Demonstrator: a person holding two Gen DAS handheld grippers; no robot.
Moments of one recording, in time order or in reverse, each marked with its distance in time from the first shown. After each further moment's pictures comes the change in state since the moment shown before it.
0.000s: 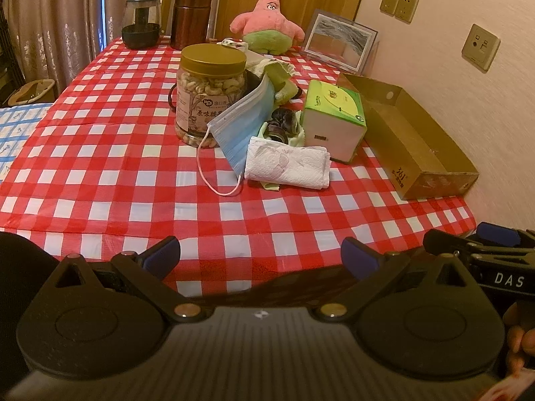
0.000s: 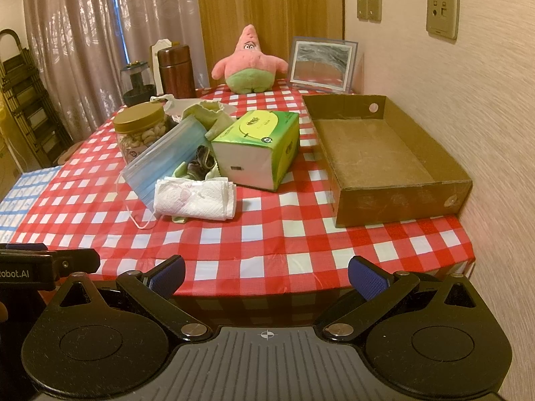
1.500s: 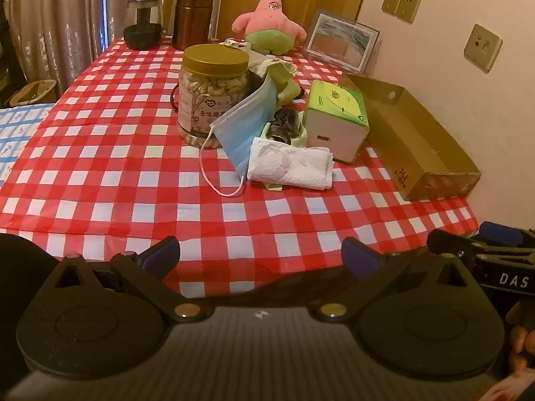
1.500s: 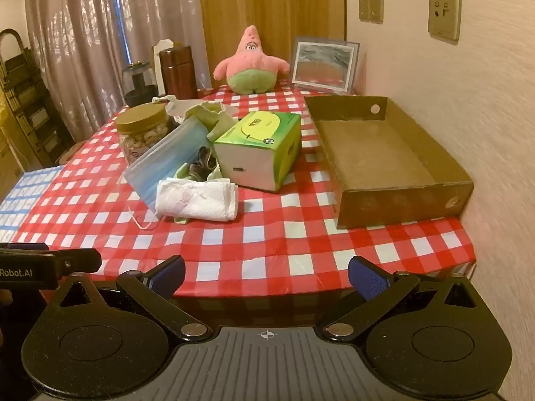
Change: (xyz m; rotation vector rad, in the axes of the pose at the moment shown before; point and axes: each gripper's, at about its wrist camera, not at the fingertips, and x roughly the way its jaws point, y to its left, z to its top) left arm 0.001 0.002 0.000 0.020 0.004 0.023; right arm 0.001 0.001 0.001 0.000 0.001 0.005
